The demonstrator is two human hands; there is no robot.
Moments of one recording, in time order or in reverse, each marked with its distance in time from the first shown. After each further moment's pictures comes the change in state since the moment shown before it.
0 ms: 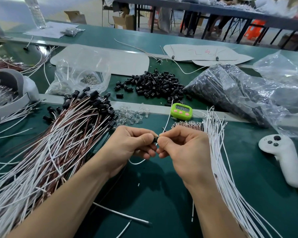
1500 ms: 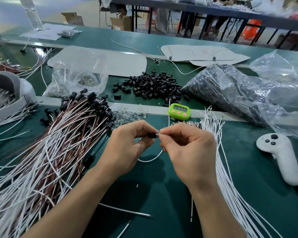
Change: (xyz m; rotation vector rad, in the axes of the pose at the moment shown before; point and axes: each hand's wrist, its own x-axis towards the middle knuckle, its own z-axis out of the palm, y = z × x) left_hand -0.001 0.000 0.008 0.557 0.197 0.395; right_hand -0.002 -0.005 -0.006 -0.200 0.109 -0.239
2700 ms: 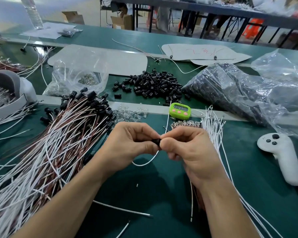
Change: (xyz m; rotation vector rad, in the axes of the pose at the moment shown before) left_hand 0.001 0.013 -0.007 -0.479 -0.192 -0.132; right_hand 0.011 0.007 -0.011 0.509 -0.291 0.354
